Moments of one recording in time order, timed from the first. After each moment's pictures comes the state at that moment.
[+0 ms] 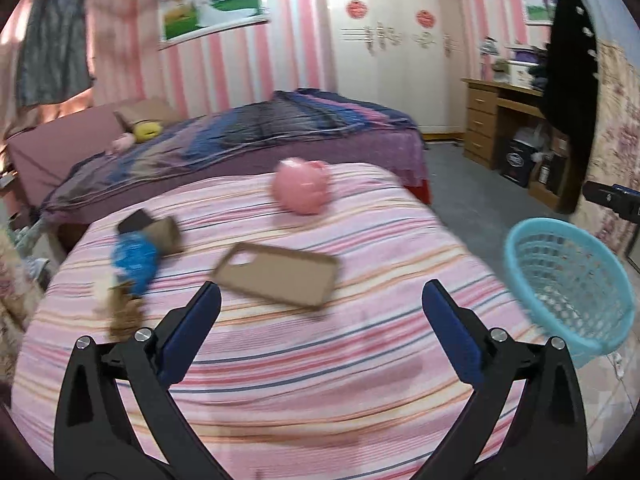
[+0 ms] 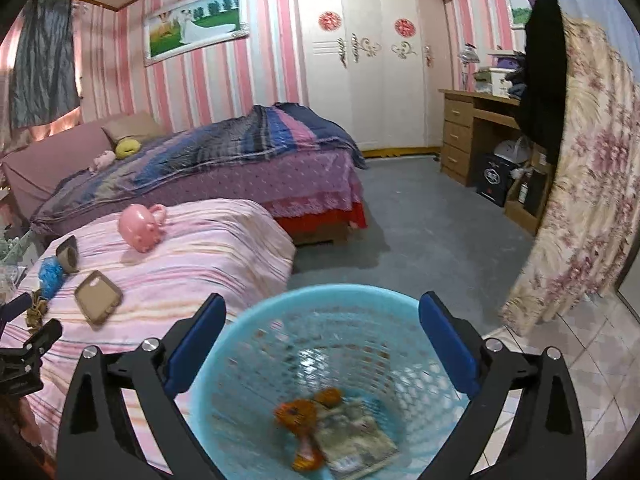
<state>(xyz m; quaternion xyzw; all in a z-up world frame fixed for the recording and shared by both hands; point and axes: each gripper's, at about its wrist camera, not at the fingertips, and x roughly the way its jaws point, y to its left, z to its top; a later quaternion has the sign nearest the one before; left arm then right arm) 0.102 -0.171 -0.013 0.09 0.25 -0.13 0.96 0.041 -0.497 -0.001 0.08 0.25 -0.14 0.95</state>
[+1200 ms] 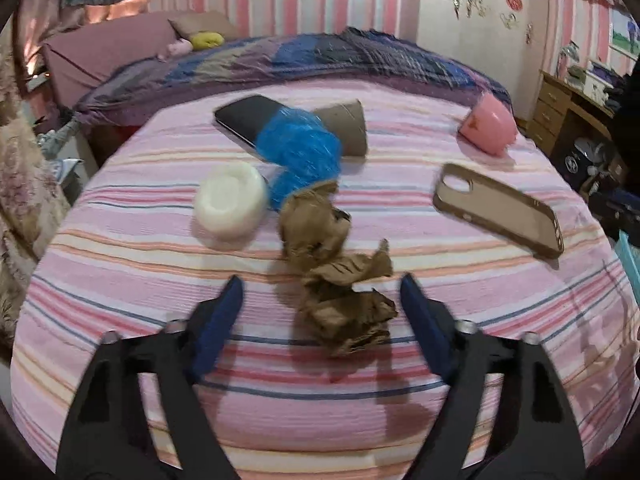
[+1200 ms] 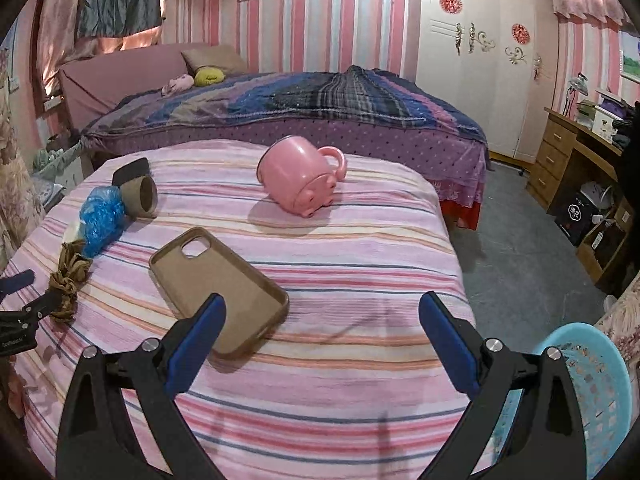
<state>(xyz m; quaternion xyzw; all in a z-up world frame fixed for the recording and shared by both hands) 0.197 0.020 -0.078 0.02 0.38 -0.06 0.92 0.181 -0.284 -0.033 0.00 0.33 -0.02 0.94</state>
